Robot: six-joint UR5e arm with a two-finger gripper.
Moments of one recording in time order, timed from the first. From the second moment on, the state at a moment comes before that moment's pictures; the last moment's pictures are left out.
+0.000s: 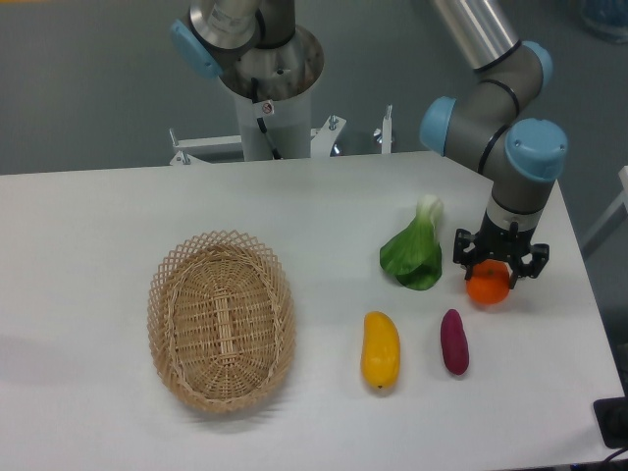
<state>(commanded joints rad) 2.83 -2.07 -1.72 -0.77 1.46 1.12</state>
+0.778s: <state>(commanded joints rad) 2.83 -1.99 -1.67 -0.79 1.46 1.17</state>
